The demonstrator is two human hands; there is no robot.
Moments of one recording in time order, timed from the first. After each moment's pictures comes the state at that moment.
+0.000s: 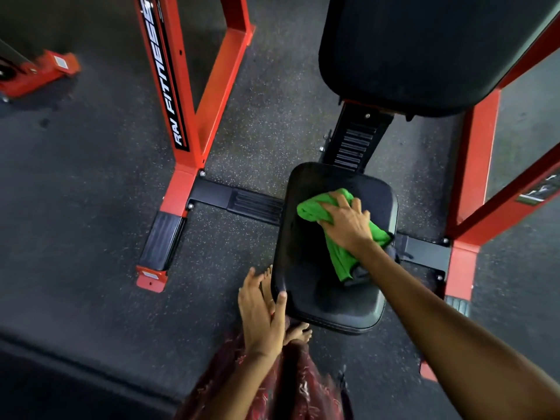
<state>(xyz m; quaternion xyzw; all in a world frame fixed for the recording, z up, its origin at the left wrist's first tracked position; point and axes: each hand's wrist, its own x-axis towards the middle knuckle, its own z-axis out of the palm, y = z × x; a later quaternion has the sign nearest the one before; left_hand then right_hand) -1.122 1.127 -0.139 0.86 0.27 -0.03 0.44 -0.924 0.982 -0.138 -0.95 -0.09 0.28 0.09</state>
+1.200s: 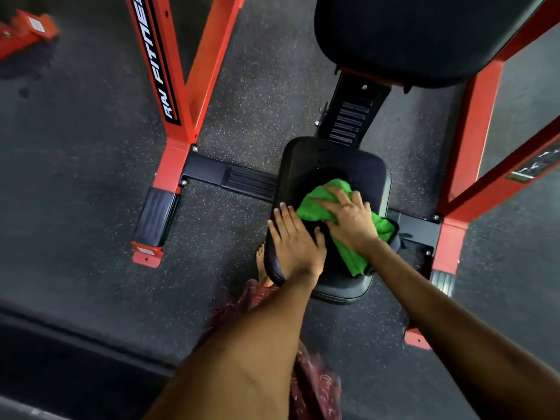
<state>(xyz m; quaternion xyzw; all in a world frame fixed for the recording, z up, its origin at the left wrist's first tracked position) -1.034 1.058 -0.137 0.94 0.20 -0.16 0.21 -0.963 0.952 -0.128 -0.95 -0.16 0.24 0.09</state>
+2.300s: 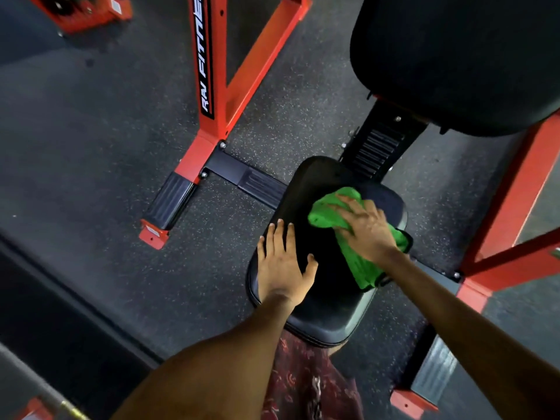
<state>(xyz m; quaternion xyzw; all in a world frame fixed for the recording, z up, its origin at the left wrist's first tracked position) -1.032 1.059 -0.146 0.96 0.22 -0.13 0.13 -0.896 0.919 -0.162 -0.92 -0.31 0.23 0.09</state>
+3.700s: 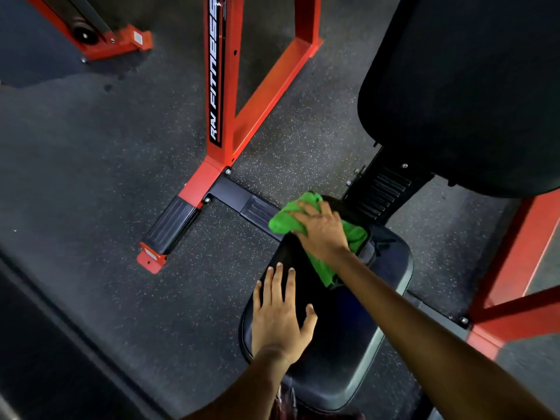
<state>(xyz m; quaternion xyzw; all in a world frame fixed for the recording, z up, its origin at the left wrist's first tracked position) -1.034 1.061 -0.149 0.96 0.21 -0.16 0.13 -0.848 1.025 -0.179 -0.91 -0.34 0.23 0.07</state>
